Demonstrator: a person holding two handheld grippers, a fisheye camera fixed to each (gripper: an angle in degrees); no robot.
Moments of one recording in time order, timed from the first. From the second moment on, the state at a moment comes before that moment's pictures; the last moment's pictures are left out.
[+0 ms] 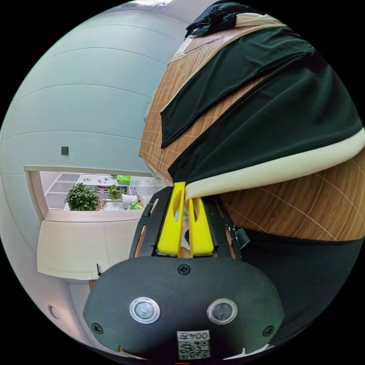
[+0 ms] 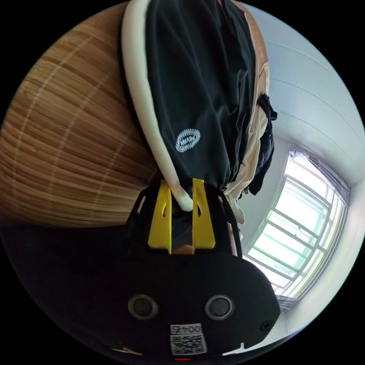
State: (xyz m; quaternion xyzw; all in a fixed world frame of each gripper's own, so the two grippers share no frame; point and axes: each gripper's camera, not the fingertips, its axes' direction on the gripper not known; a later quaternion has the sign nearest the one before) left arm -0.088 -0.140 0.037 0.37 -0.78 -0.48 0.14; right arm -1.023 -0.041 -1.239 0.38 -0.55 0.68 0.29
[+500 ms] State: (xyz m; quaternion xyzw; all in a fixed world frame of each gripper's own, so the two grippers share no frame) left arm -0.029 -0.098 0.024 0.47 -0.72 -0.50 0.11; right arm -1.107 -0.056 -1.215 0.38 -0.58 0.68 0.22
